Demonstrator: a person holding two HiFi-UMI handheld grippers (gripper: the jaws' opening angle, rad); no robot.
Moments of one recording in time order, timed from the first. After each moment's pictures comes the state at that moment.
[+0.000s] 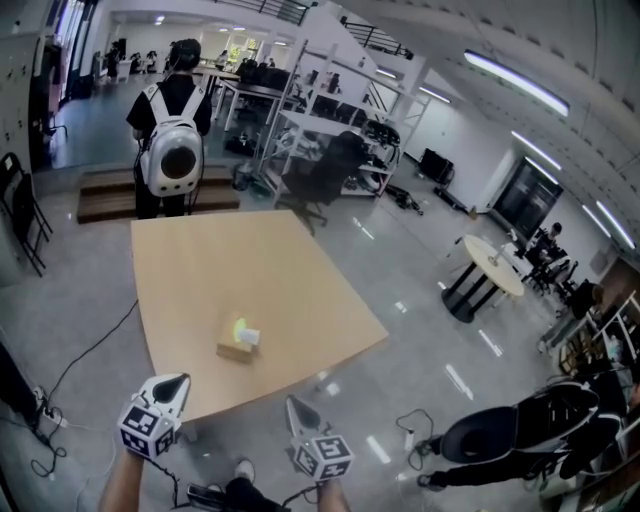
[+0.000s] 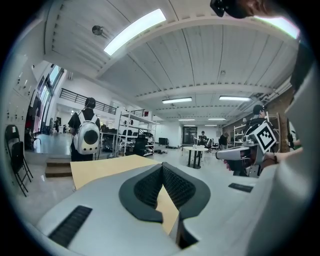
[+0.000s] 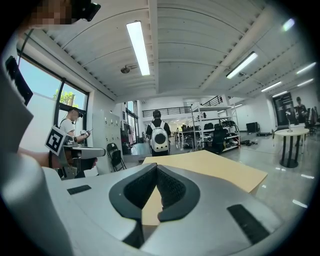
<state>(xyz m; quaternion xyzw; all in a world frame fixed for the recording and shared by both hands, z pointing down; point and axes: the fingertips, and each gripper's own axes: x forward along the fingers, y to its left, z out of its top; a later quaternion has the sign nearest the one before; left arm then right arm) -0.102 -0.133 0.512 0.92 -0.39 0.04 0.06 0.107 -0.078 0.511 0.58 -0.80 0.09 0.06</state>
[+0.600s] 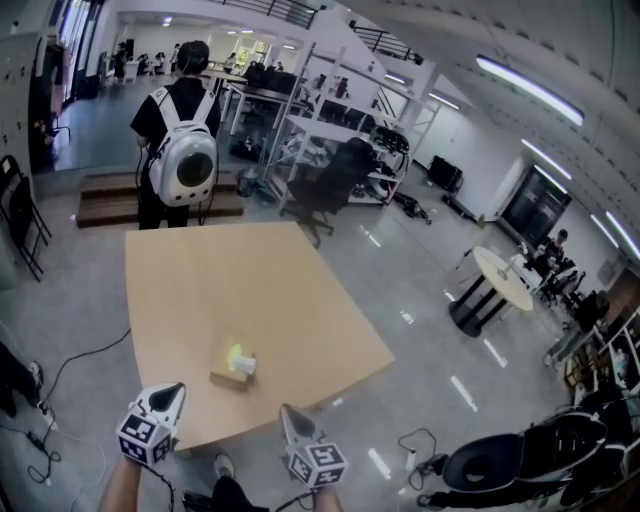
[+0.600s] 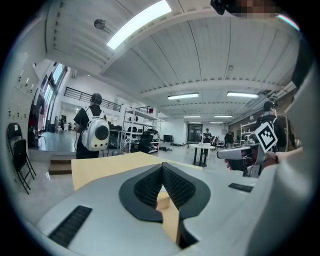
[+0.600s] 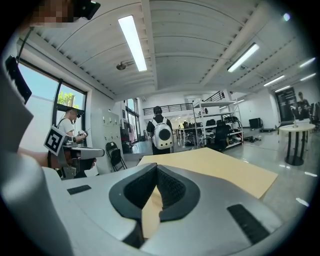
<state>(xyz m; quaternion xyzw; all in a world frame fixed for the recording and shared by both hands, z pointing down) -0.083 -0.220 0.531 0.90 -0.42 0.06 0.08 0.130 -0.173 0.533 0.57 -0.81 0.11 0.06</state>
